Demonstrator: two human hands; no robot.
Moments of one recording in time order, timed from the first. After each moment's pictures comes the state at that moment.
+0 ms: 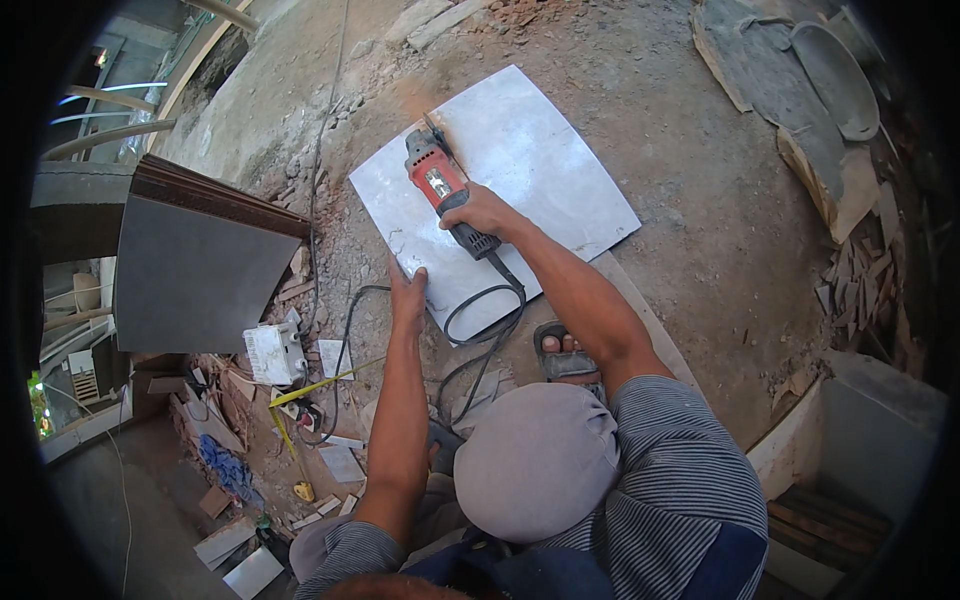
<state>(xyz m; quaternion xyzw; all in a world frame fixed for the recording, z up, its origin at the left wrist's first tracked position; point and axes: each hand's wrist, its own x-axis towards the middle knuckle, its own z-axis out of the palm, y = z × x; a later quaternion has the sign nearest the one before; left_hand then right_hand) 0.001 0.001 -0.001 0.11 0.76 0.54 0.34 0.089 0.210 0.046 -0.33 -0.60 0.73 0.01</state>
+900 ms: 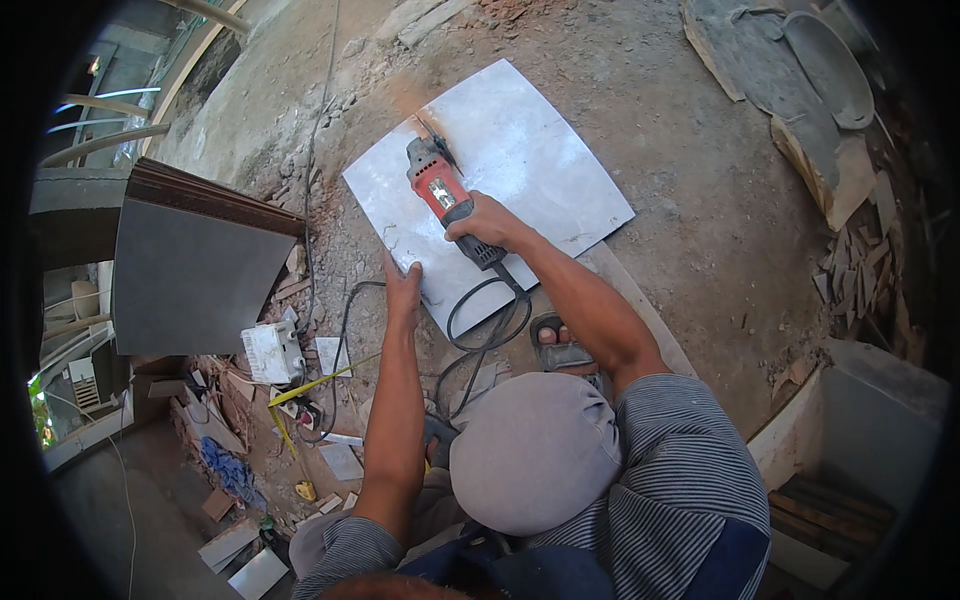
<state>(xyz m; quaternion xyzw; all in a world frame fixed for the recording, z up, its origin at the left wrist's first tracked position) 0.004 0.002 0.006 0.11 0.74 0.56 0.34 0.116 0.195 0.044 -0.35 -0.61 0.71 0.01</state>
